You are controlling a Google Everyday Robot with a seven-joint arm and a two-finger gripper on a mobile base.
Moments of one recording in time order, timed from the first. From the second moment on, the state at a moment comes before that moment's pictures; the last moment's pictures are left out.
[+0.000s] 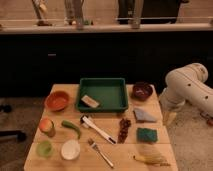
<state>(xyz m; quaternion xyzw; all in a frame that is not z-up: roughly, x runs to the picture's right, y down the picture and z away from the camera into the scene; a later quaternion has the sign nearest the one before) 0.286 0.111 0.683 -0.28 0.02 0.02 0.96</state>
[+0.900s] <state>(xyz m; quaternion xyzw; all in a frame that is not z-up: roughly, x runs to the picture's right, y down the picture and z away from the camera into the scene) 0.300 0.121 0.708 -0.27 0.03 0.14 0.95</state>
